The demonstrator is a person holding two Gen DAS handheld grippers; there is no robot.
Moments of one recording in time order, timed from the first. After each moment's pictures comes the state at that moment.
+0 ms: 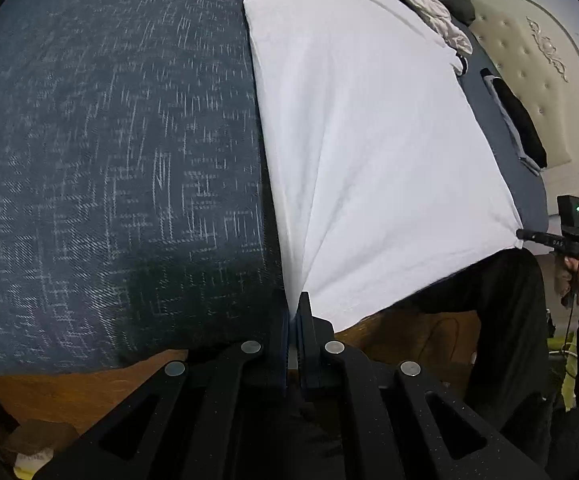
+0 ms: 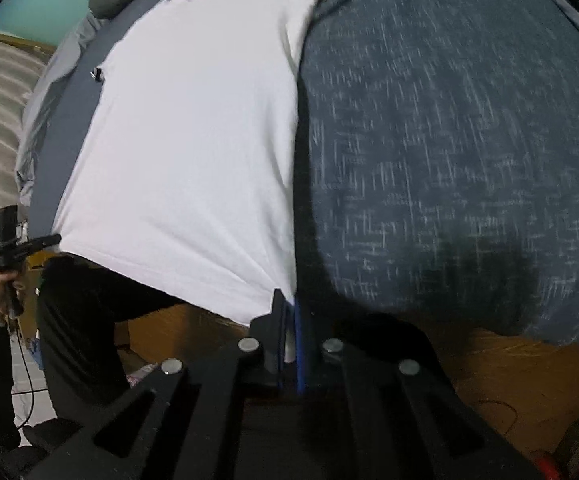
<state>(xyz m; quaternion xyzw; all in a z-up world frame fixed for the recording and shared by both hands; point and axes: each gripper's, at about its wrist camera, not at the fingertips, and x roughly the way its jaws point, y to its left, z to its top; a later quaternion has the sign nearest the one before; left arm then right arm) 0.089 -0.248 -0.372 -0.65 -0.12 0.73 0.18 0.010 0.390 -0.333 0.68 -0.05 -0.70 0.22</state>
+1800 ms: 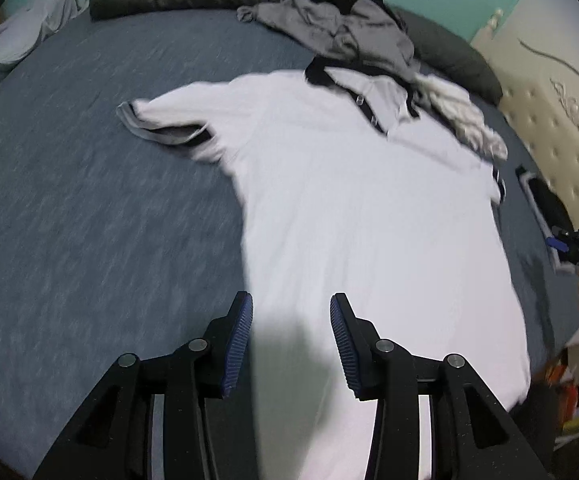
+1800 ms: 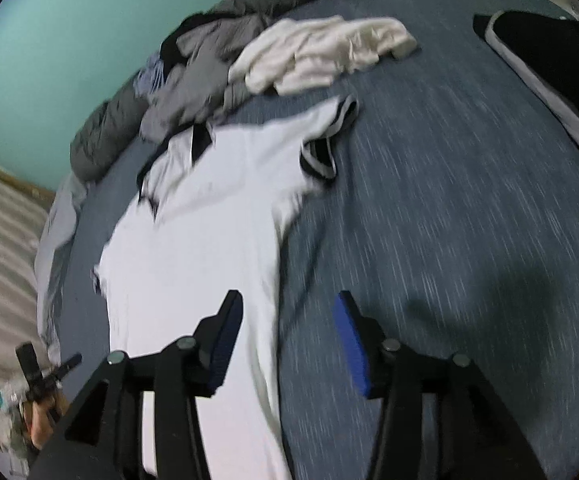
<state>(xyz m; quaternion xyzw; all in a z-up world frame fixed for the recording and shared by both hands) -0.102 -0.216 -0.309 -0.52 -0.10 0.85 0.09 -0.200 0.404 -0.268 0.53 -0.22 -0.81 0.16</state>
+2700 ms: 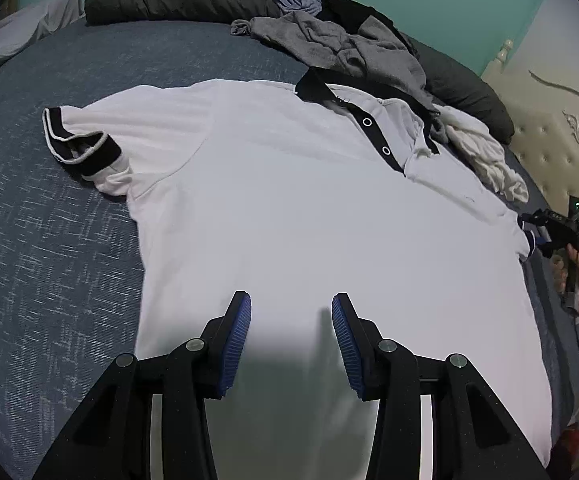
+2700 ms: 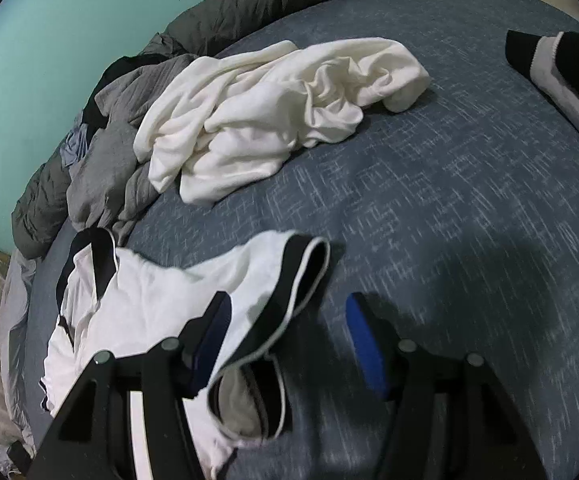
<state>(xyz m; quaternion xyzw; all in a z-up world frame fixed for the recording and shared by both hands) -0.176 -0.172 -0.385 -0.46 -0.13 0.88 0.07 -0.381 0.426 -0.338 0.48 -0.22 -0.84 0.07</state>
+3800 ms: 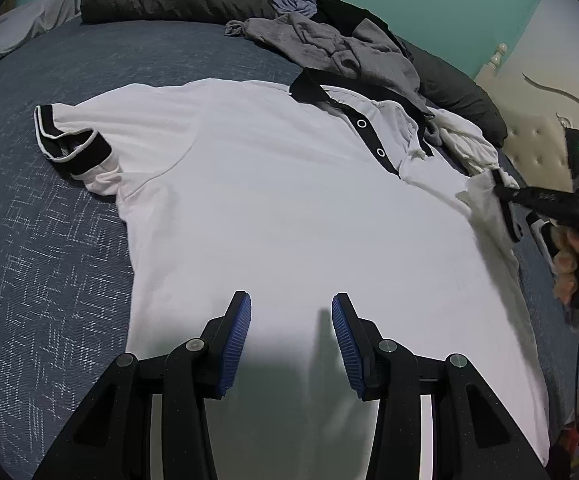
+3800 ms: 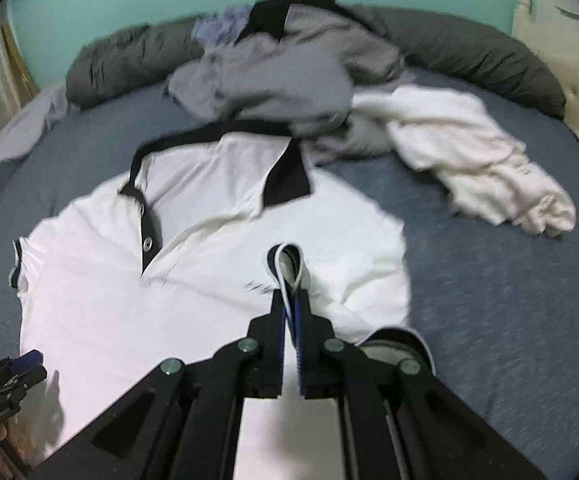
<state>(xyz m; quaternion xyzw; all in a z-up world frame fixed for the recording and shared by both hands) -0.178 -0.181 -0.387 -0.45 -0.14 0.88 0.09 -0.321 0.170 -0.294 0.48 0.04 -0.86 0.15</state>
